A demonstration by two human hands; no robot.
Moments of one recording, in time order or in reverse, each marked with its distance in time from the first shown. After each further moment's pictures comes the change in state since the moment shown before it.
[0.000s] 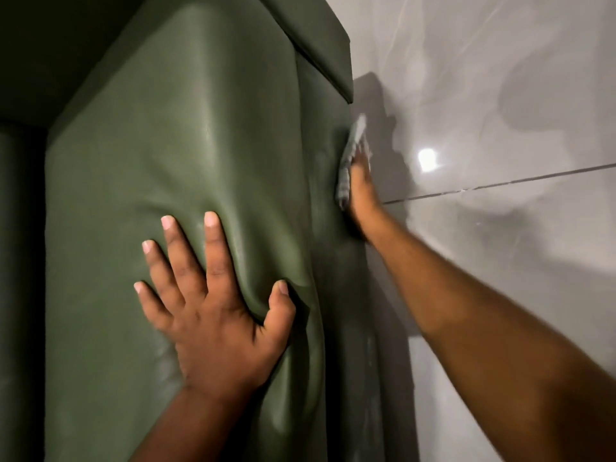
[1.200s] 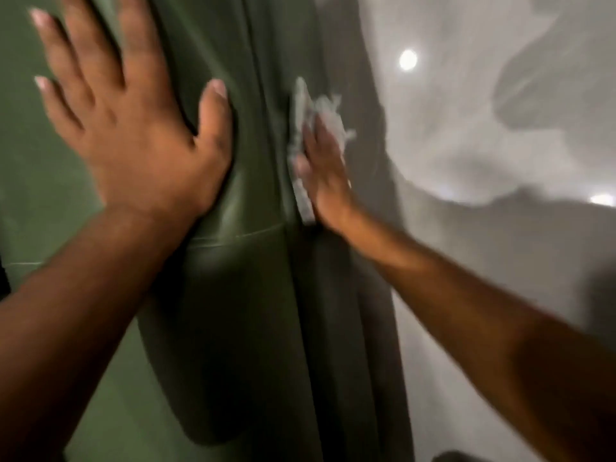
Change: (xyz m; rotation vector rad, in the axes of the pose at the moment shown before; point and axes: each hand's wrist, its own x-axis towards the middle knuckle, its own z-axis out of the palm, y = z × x) left_hand -0.176 -0.053 -0.012 0.017 0.015 0.250; right_hand -0.352 0.181 -0.070 -0.295 -0.130 -0.318
